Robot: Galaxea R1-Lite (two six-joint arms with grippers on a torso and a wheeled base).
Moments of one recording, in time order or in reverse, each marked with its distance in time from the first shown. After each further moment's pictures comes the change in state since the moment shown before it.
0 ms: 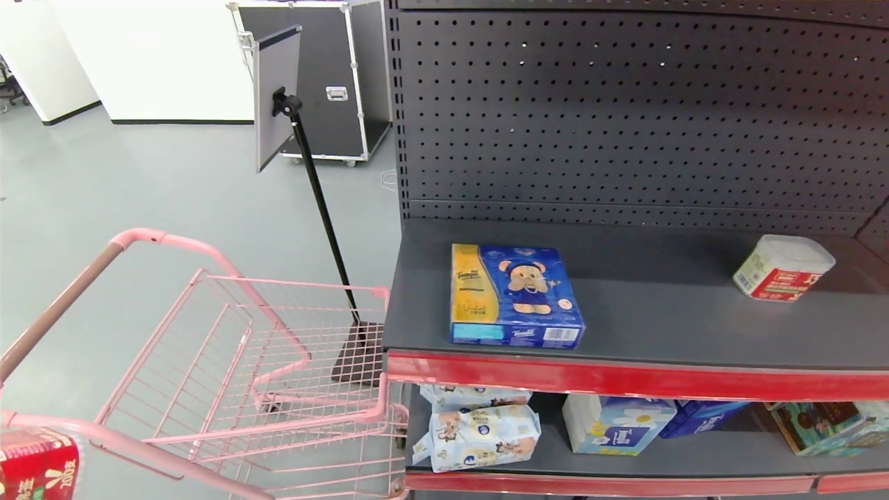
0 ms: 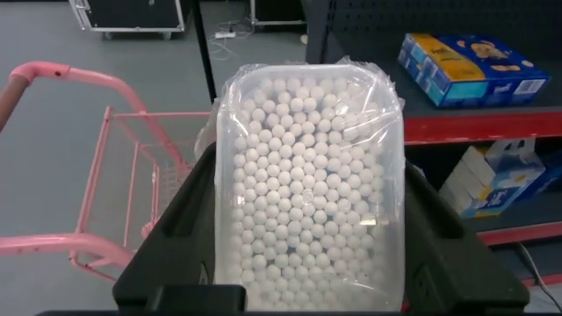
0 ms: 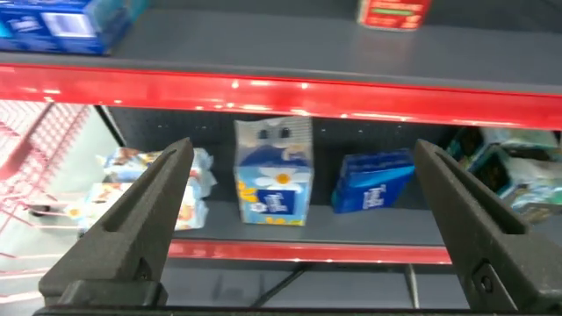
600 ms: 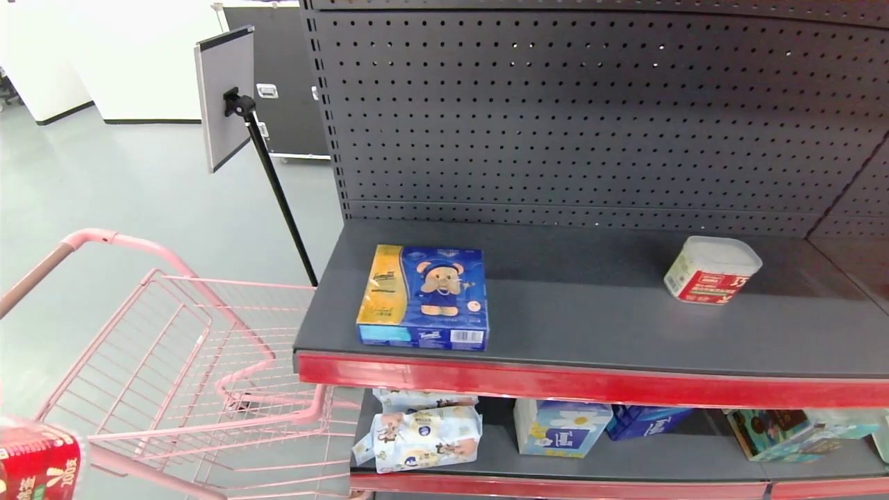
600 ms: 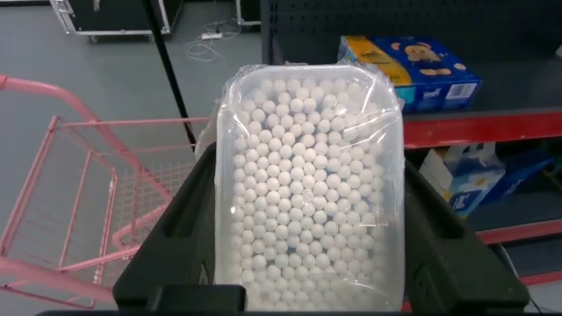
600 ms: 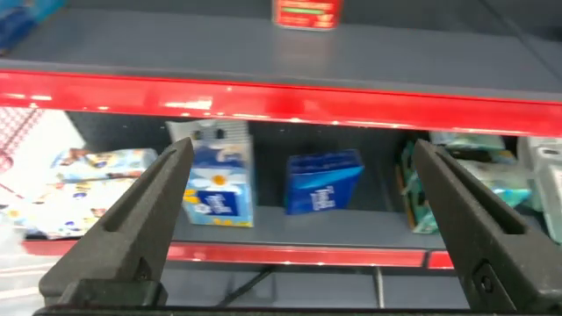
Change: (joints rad) left arm -0.010 0.013 -0.010 -0.001 0.000 0.019; right arm 0.000 0.000 0.000 0.000 0.000 0.001
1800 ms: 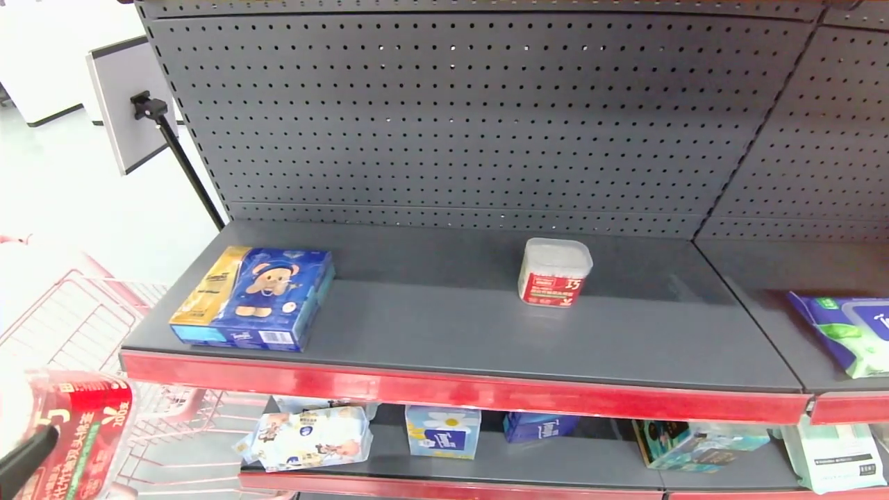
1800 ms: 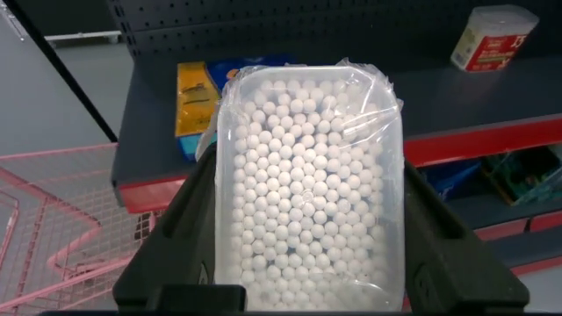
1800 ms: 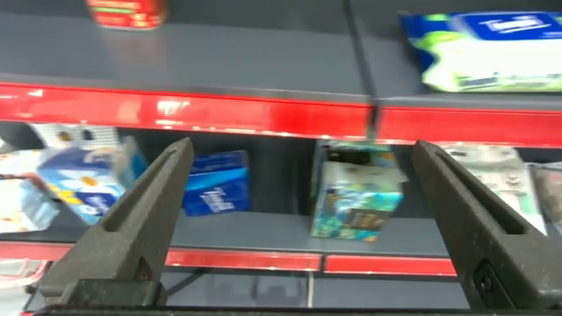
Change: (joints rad) left arm -0.047 0.229 0.000 -0.186 0.000 0.046; right arm 0.000 0.000 0.000 0.000 0.000 0.000
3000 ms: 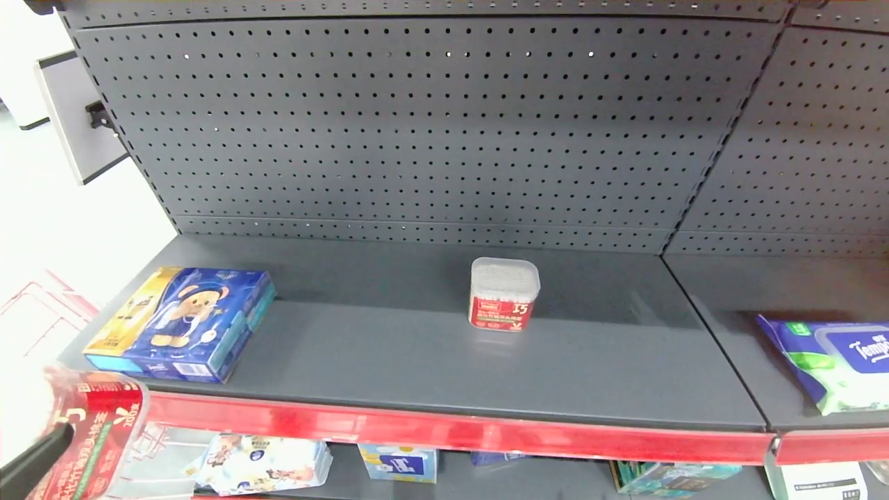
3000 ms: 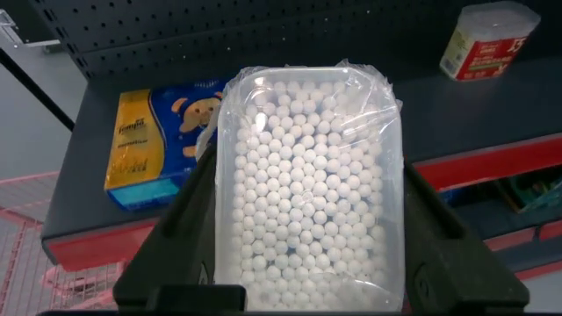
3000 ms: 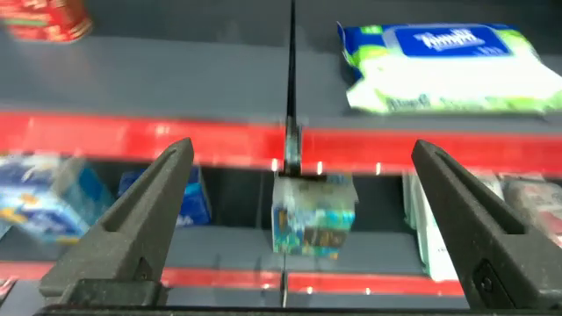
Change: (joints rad) left arm -0.001 0.030 0.001 0.000 0.000 0.046; right arm 0.000 0.000 0.000 0.000 0.001 -0.001
